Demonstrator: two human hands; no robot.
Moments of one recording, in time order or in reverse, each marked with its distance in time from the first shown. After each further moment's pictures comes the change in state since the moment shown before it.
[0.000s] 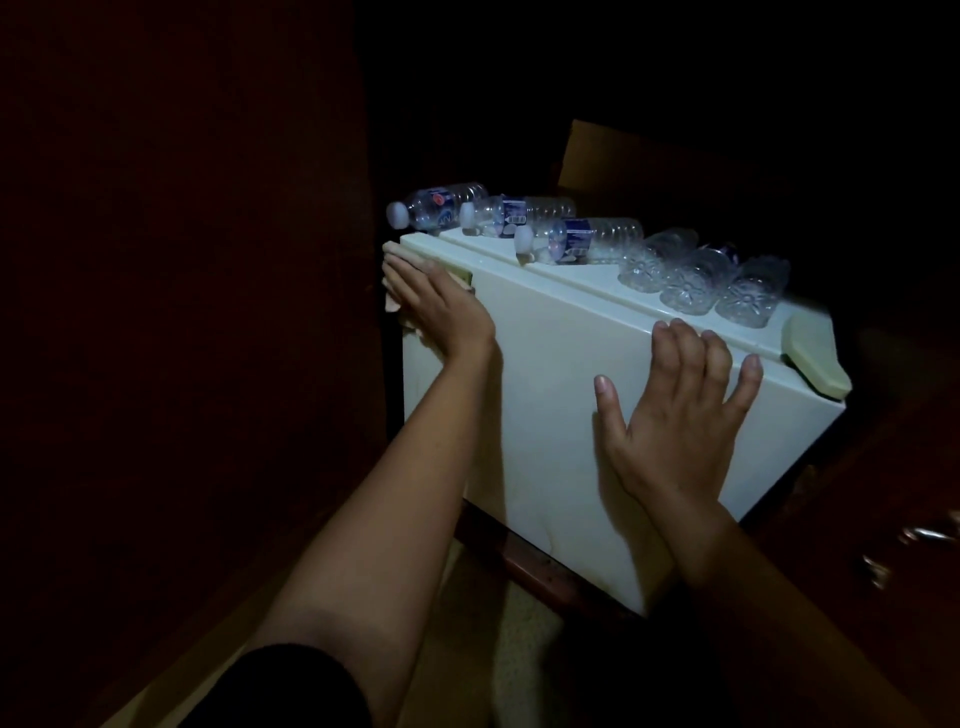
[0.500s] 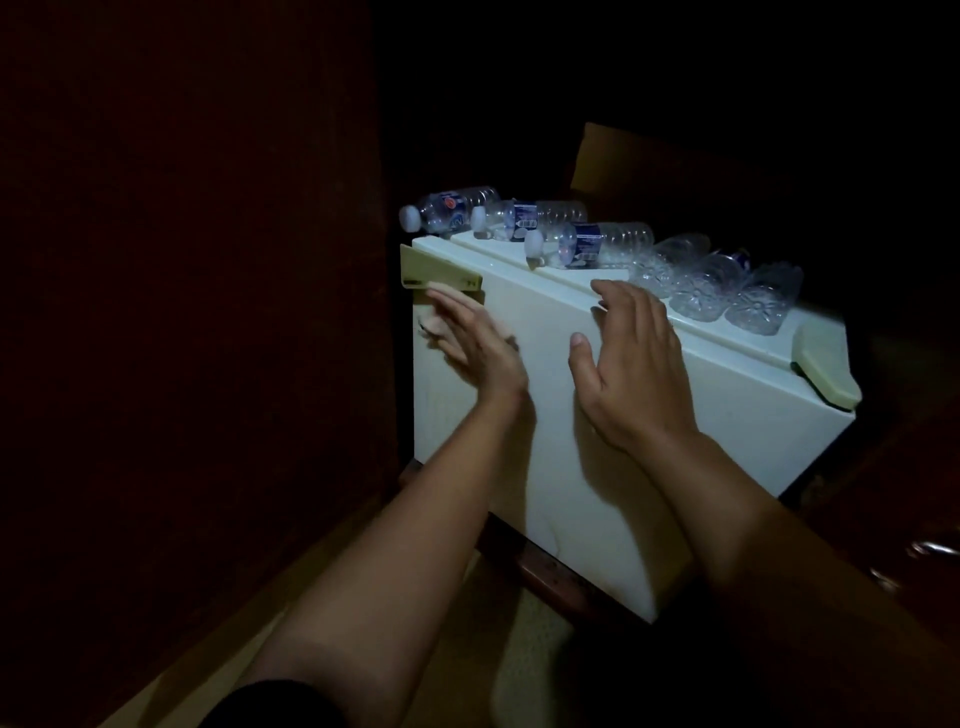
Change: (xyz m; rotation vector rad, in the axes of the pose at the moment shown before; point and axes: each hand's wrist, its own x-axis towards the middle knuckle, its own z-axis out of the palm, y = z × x) left_hand -0.057 -0.014 -0.010 0.022 -0.208 -0.068; right_hand 0.052 -0.038 -0.017 0.476 -0.143 -0.168
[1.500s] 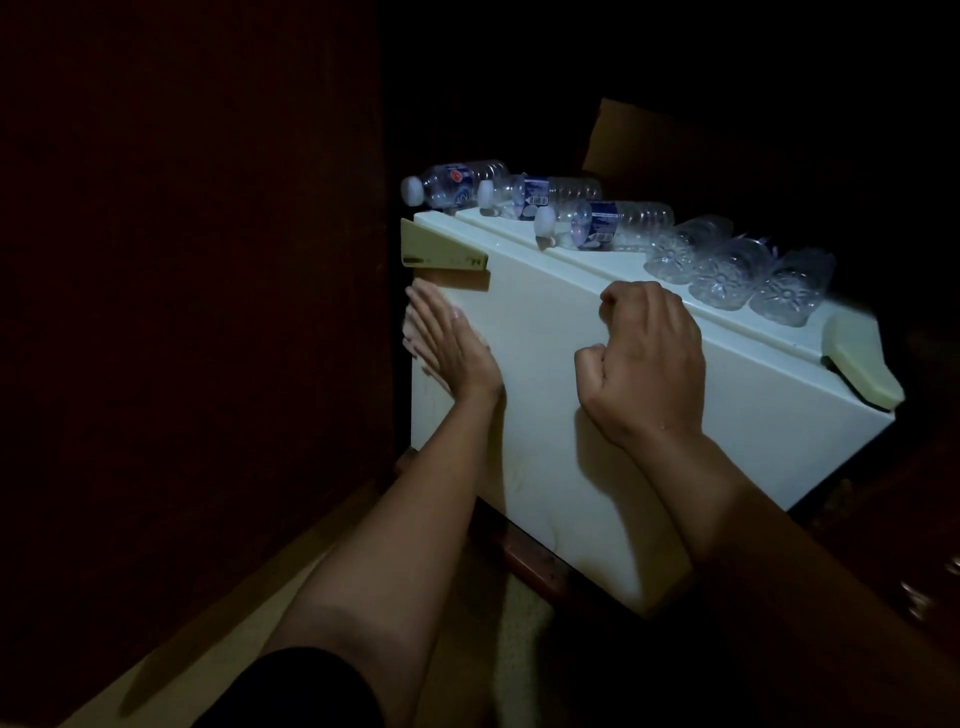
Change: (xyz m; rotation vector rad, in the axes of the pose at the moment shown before) left_hand 0.044 -0.078 -0.009 0.203 0.131 0.069; right_hand -0.002 0.004 0.016 -0.096 0.084 -0.029
